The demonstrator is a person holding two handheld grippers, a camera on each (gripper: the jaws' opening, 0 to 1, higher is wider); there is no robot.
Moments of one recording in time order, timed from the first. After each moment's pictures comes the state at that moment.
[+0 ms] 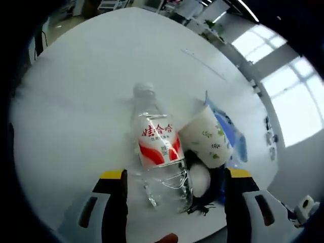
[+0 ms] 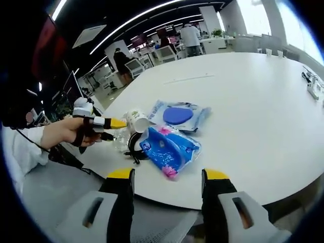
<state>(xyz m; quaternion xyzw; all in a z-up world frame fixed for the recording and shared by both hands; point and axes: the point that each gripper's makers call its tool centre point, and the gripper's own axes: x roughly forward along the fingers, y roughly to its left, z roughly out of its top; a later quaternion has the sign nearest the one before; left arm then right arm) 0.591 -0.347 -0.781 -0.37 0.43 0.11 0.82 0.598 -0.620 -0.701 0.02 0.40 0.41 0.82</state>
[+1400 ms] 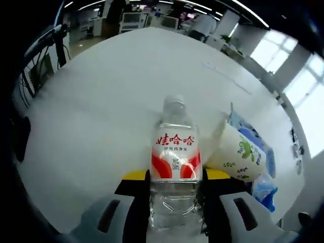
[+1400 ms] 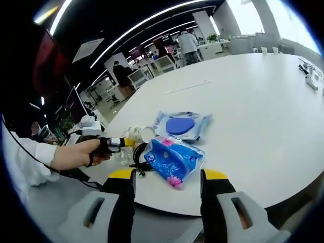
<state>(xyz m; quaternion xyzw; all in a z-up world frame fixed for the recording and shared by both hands) 0.591 -0.322 -0.796 -0.30 0.39 0.23 0.84 0.605 -0.613 -0.687 0.07 0.37 0.41 0.83</state>
